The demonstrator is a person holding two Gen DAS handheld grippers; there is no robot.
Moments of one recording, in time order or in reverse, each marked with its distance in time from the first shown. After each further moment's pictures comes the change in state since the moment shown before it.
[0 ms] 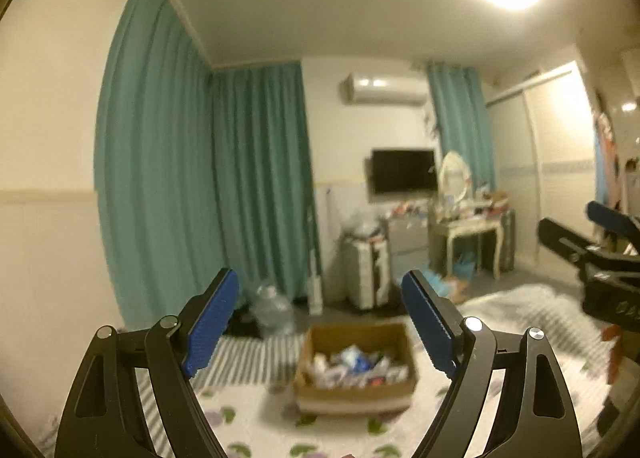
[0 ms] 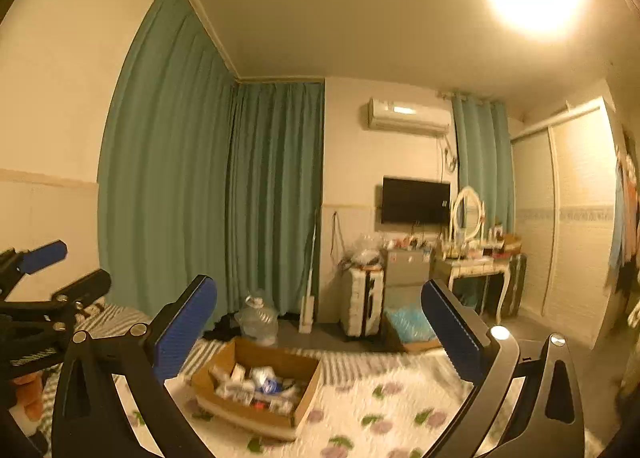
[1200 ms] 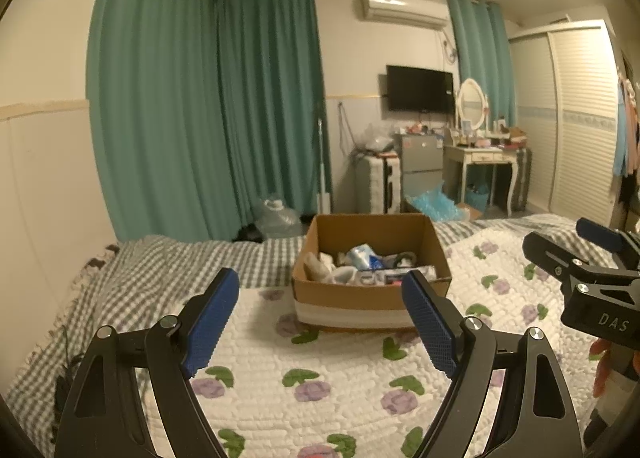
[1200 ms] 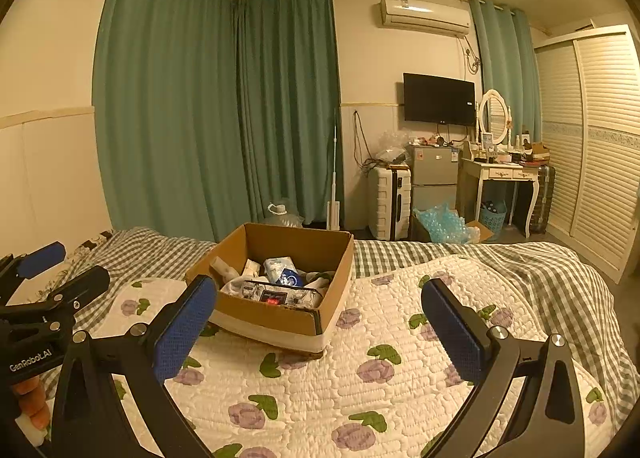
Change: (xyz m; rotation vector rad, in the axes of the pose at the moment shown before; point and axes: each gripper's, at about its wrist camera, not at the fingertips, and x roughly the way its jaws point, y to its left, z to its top) left arm 0.057 -0.009 -0.132 -0.012 0.306 0.062; right arm 0.091 0.000 -0.127 0.061 0.322 0.080
